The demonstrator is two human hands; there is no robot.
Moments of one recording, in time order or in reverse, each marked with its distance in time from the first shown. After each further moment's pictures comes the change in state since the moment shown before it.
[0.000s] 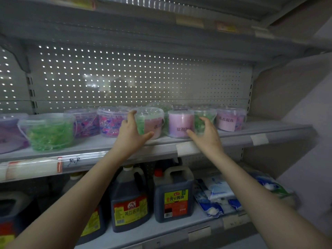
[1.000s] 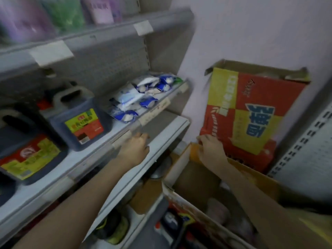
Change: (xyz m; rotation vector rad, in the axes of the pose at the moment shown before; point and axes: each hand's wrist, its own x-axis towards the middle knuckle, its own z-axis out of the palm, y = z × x) left_hand -0.240 0.018 0.251 0.290 -0.887 0.554; right_hand -0.356 0.229 -0.122 -0.652 -0.143 0.573
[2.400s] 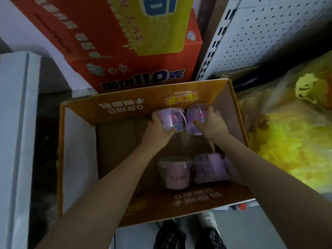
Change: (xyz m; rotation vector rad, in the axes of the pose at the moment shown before) left_hand 0.159 0.237 0.450 -0.474 -0.717 0.212; right_hand -0.062 0.327 0.211 0.210 -0.146 1.235
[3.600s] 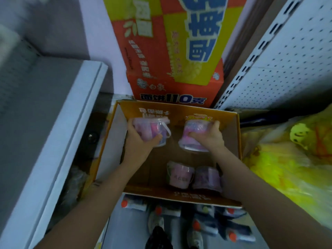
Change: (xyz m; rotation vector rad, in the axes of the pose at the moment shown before) left_hand -0.142 -0.010 -0.098 -0.449 0.478 -0.026; right_hand -0.090 -0.064 -0.052 0.376 -0.100 -0.032
